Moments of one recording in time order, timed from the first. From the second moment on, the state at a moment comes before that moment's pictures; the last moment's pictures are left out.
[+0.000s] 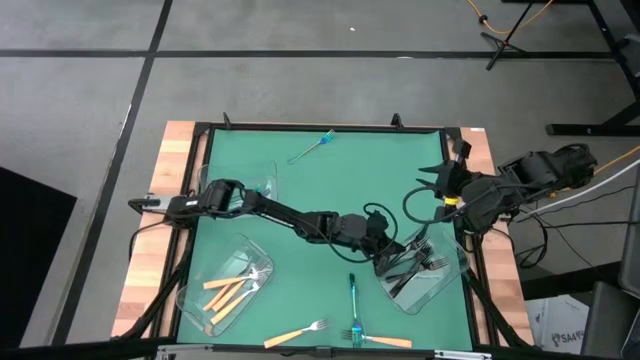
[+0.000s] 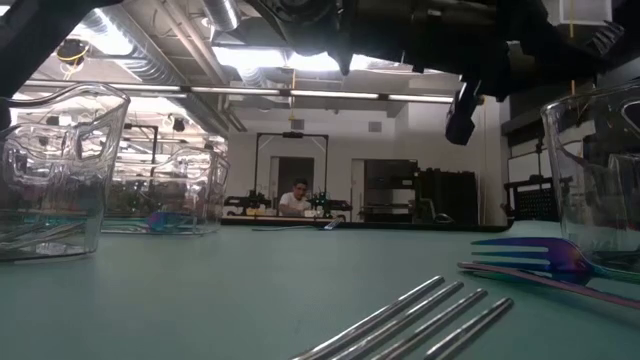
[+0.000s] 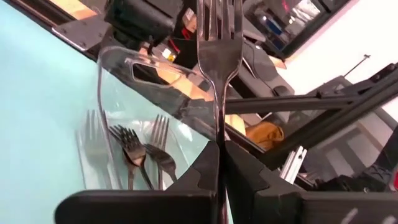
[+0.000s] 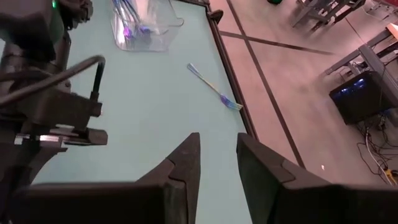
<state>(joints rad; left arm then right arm) -0.15 2.31 1.70 0.42 -0.04 -0.70 0.43 1.04 1.45 -1.28 0.73 0.19</state>
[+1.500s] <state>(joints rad) -0.17 2.31 1.70 0.37 -0.07 -0.46 0.43 1.04 1.34 -1.27 0.68 0.24</state>
